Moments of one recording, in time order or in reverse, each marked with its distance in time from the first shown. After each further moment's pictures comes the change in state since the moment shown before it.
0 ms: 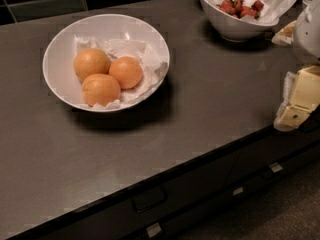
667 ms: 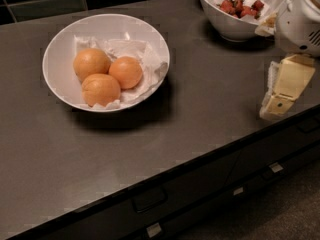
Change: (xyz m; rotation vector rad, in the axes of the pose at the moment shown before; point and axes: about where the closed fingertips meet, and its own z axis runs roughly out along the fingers) arm -0.026 -0.012 0.002 -0.003 -0.031 -0.062
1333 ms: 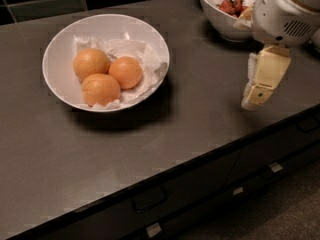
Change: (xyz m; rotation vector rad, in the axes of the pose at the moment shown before) arm -0.036 -0.014 0.009 -0.013 -0.042 -0.082
